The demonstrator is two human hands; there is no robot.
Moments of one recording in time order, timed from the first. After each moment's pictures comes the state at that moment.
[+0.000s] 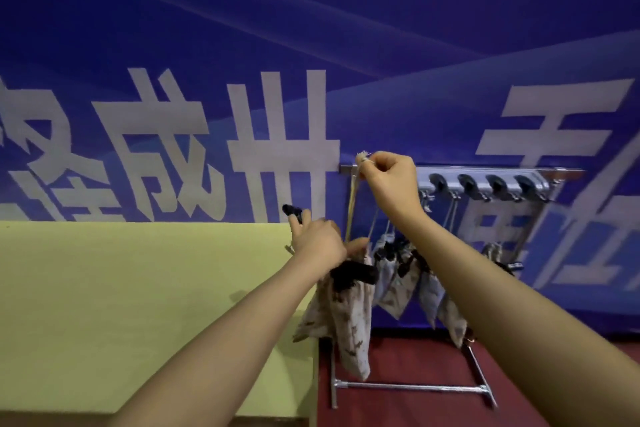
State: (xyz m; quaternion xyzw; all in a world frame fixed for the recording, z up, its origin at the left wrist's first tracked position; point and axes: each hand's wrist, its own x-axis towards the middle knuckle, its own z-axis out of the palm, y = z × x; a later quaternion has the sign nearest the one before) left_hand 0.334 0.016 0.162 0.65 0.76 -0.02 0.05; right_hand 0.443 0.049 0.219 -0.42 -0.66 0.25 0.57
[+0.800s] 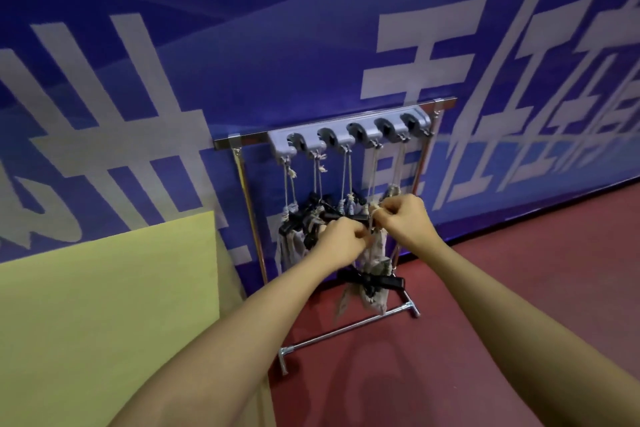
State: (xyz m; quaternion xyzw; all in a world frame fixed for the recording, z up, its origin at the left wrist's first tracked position) left_hand 0.523 0.082 0.078 0.76 0.52 0.15 0.34; right_hand 0.661 0.062 0.094 -0.66 -0.61 0.20 0.39
